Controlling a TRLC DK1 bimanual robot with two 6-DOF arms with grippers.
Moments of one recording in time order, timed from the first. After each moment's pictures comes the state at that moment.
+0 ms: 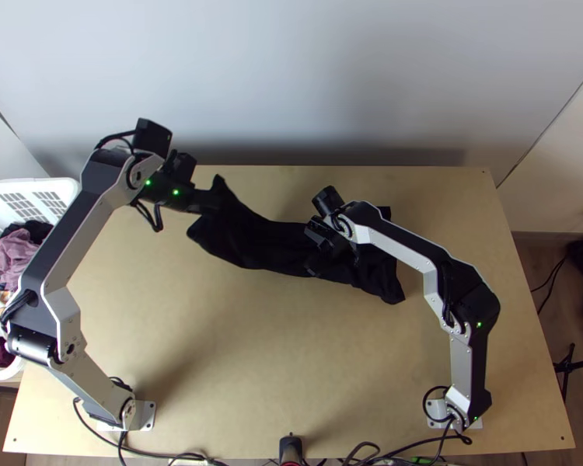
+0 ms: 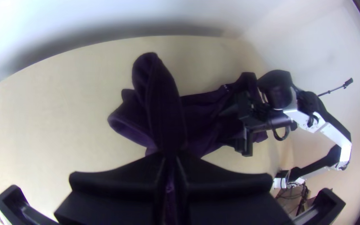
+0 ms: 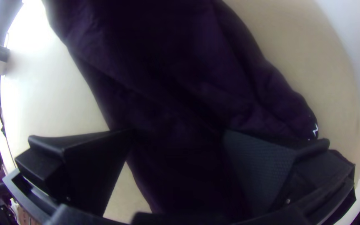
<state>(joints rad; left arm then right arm) -0.23 1.76 1.82 -1.10 0.40 -0.03 0.60 2.12 1.60 -0.77 -0.13 -0.34</state>
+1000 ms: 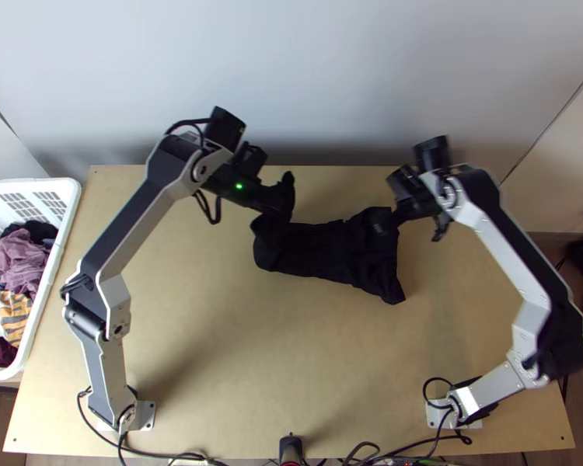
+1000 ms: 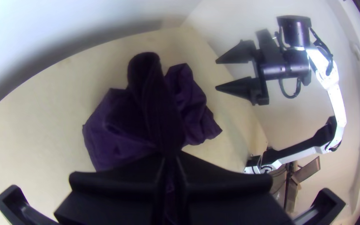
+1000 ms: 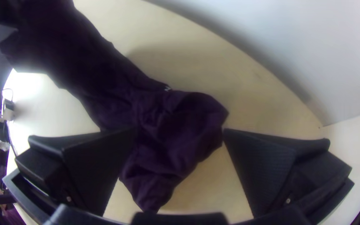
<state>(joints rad) -0.49 2.00 2.22 -1.18 0.52 -0.08 0.29 1.67 1.62 -0.95 -0.13 -0.33</state>
